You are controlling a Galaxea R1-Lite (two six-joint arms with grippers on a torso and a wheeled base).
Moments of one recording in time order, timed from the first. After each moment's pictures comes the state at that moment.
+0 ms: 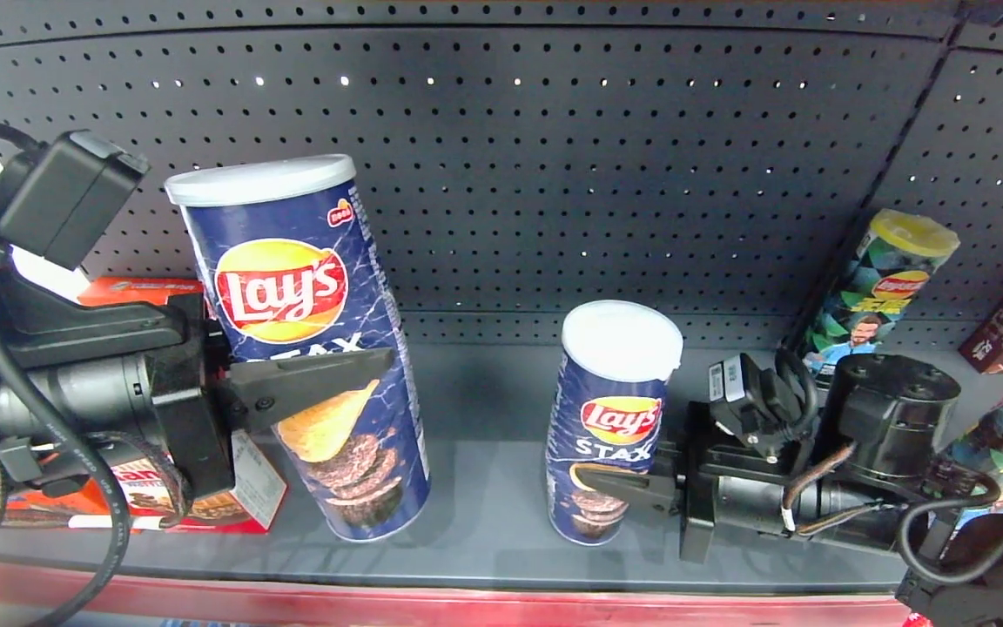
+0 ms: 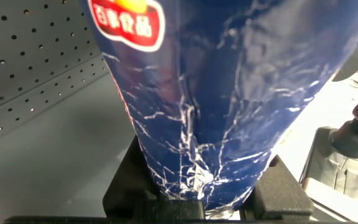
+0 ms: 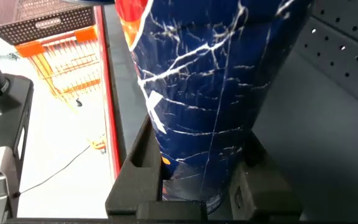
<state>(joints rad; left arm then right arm) -0.41 1.27 -0.76 -0.40 -0.57 -0.02 0.60 1.78 -0.53 -1.18 0.65 -0.21</state>
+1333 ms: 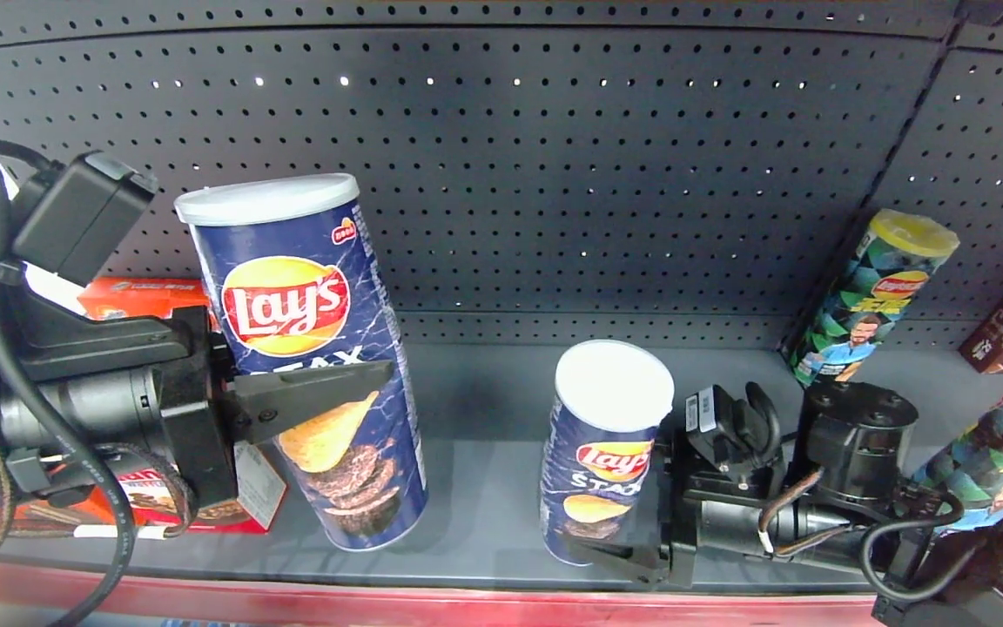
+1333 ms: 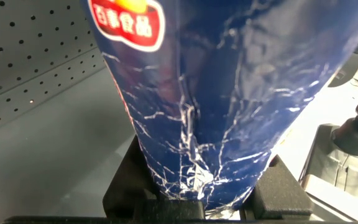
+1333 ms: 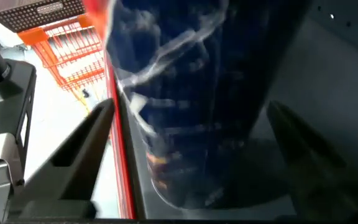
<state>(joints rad) -0.41 1.27 -0.74 -0.40 -0.57 -0.02 0.60 1.85 -0.49 -1.23 0.64 -0.22</state>
